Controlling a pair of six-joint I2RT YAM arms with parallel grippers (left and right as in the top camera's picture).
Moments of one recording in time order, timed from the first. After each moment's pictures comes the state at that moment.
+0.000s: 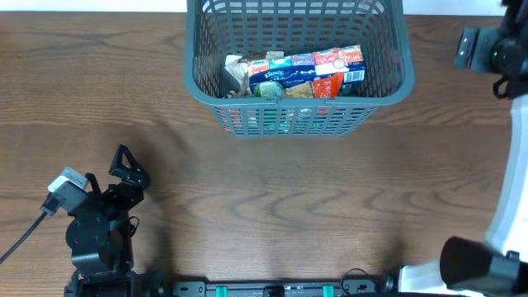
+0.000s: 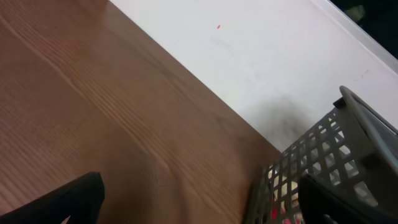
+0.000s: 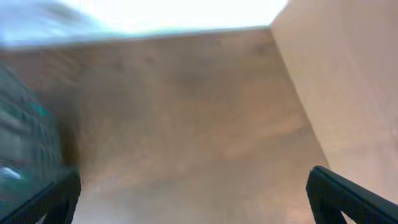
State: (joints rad) left arm 0.11 0.30 0.43 -0.35 -0.14 -0.65; right arm -0.22 1.63 1.99 -1.07 0.18 -0.09
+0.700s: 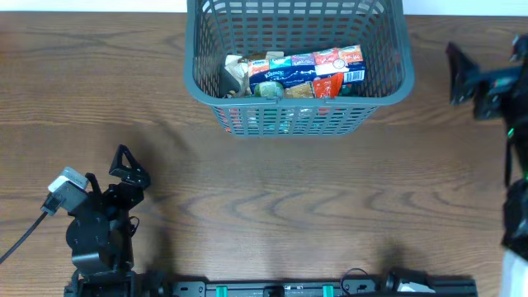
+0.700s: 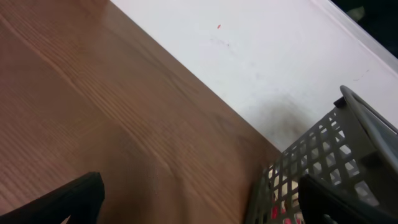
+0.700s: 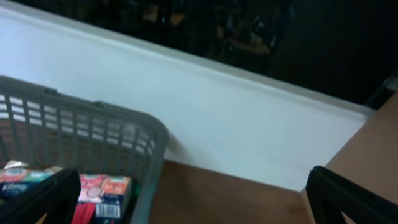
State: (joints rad) left arm 0.11 0.30 0.42 -0.35 -0.14 -0.65; right arm -0.22 0.99 1.43 -0.56 -0.25 -0.28
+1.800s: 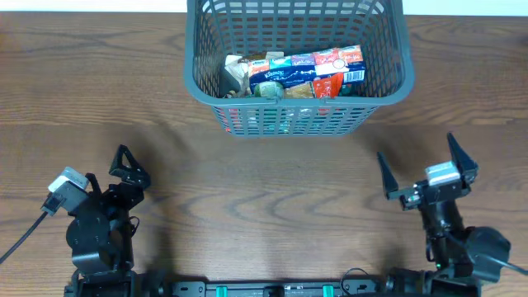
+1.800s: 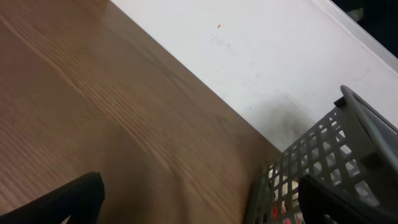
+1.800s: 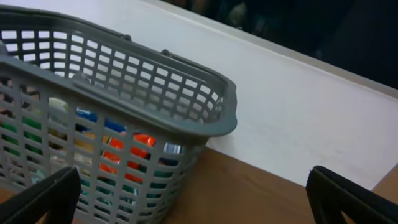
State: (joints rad) left arm 0.11 0.30 0.42 -0.35 -0.14 -0.65; right arm -0.21 0.27 0.42 -0.11 -0.41 -0.29
